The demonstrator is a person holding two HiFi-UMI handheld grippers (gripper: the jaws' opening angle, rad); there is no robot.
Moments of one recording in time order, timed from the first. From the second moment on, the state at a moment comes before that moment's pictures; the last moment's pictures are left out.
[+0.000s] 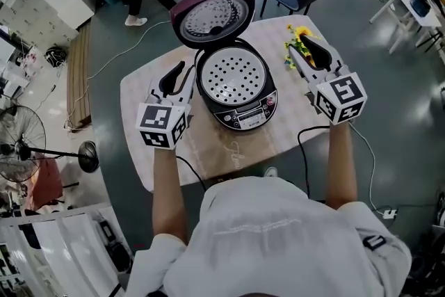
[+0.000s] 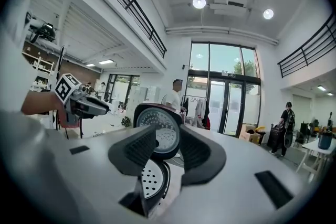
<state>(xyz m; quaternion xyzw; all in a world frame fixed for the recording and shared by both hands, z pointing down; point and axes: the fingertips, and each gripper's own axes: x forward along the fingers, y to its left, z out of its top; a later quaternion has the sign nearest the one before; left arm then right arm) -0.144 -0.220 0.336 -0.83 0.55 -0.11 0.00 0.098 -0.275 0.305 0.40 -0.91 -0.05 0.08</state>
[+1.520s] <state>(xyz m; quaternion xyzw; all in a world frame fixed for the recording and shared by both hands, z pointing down) -0.102 -0.349 0.280 -0.84 0.44 -0.27 0.16 0.107 -0.279 0.347 0.42 -0.90 -0.01 0.11</state>
